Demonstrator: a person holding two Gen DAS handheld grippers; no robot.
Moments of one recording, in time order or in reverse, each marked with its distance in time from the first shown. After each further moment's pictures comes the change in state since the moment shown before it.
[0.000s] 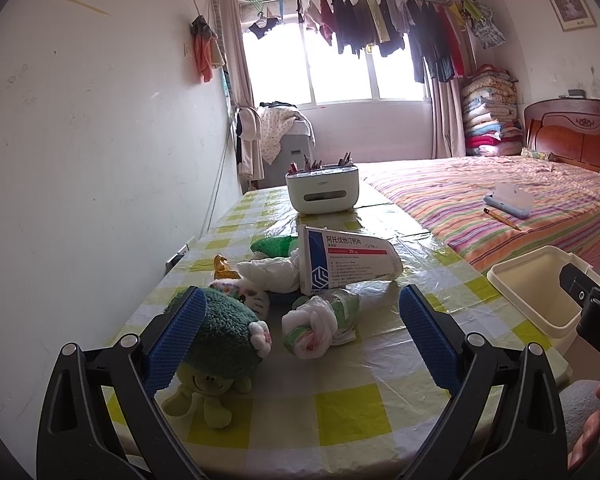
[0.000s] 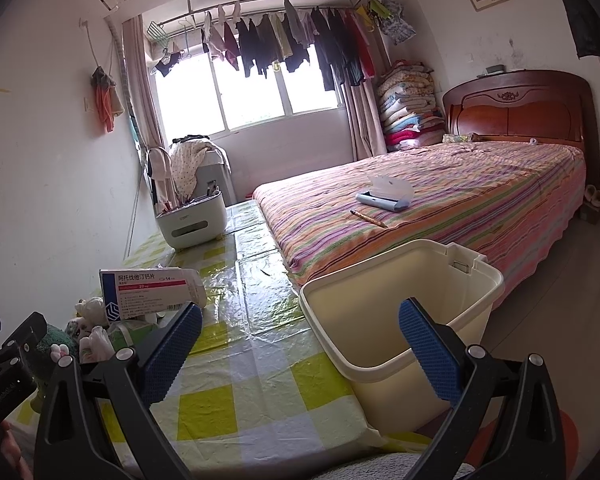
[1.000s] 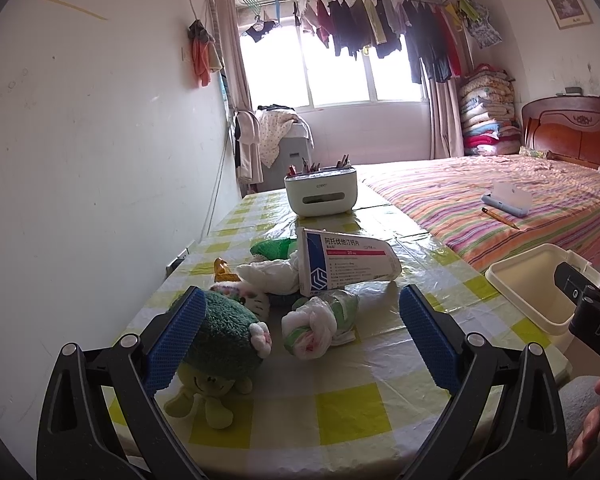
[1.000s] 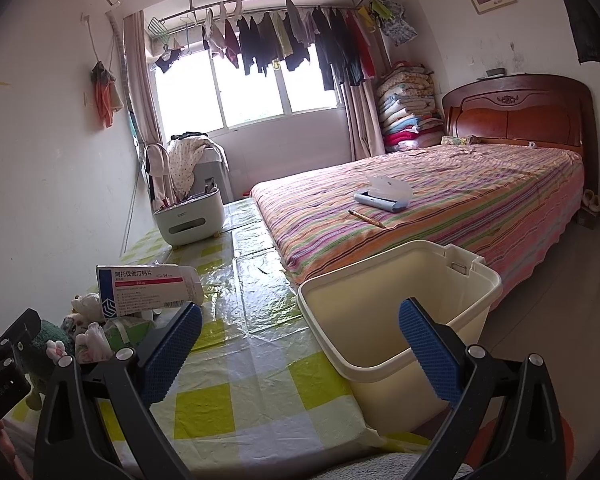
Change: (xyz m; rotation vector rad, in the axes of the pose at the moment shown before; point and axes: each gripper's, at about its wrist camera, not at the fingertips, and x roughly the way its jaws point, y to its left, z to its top) left arm -0.004 -0.001 0.000 0.014 -0.013 -0.001; right arm 0.000 0.002 -0.001 -0.014 0.001 -0.012
